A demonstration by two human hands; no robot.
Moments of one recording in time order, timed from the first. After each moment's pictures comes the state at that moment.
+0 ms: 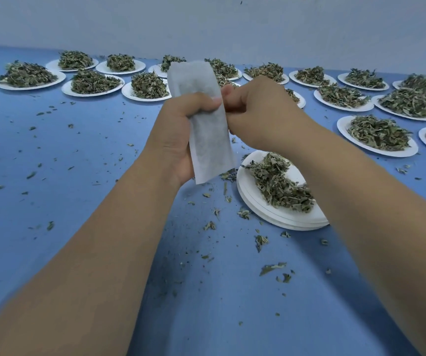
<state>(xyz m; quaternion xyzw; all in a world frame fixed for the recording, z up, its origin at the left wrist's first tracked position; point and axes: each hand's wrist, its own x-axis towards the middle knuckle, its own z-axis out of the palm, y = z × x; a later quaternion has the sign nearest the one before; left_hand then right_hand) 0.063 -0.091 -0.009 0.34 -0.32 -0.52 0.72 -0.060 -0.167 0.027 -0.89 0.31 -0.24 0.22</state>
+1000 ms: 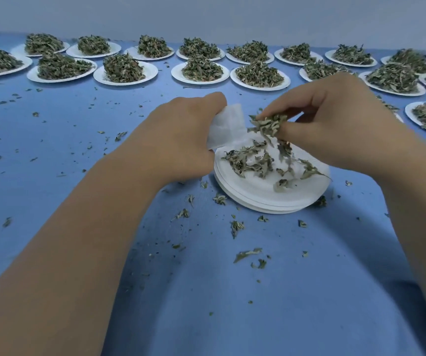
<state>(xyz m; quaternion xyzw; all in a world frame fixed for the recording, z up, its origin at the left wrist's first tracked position) 0.045 -0.086 -0.012 0.68 -0.71 0.01 0.21 -0.174 -0.158 0.019 -0.88 0.34 -0.27 0.18</state>
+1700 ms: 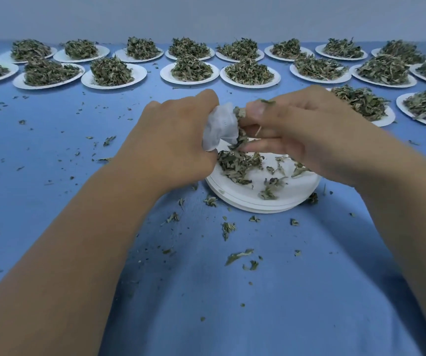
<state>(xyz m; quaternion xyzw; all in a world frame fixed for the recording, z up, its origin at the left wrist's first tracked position) 0.032 -0.087 -0.017 0.65 -0.72 0.08 0.25 -0.172 -0.149 0.010 -0.78 0.23 -0.24 0.54</state>
